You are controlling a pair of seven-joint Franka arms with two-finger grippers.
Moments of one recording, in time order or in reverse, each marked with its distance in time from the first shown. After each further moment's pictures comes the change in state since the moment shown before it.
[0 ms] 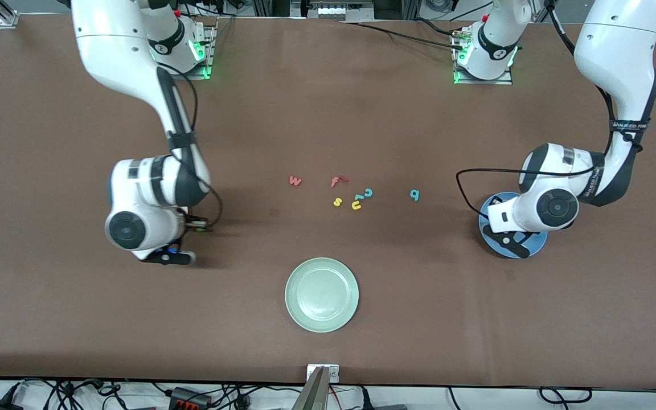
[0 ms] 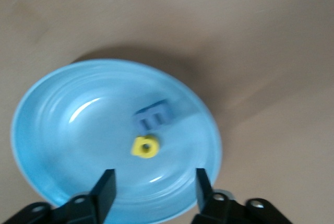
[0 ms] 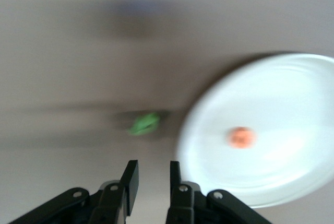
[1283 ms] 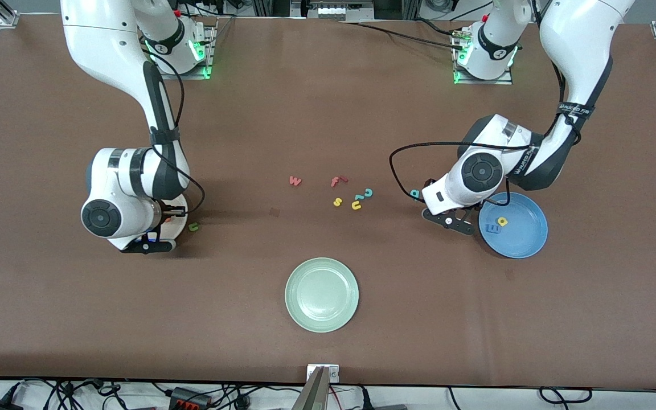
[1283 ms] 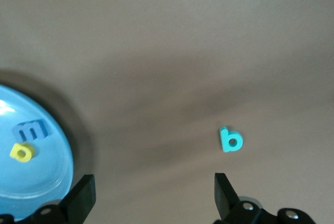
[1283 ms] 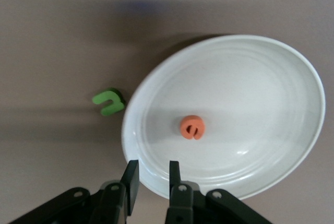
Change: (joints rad) left arm -0.004 -0.032 -0.258 -0.032 0.000 0.009 -0.497; right arm 0.075 -0.061 -0.075 -0.128 0.002 0.080 -0.105
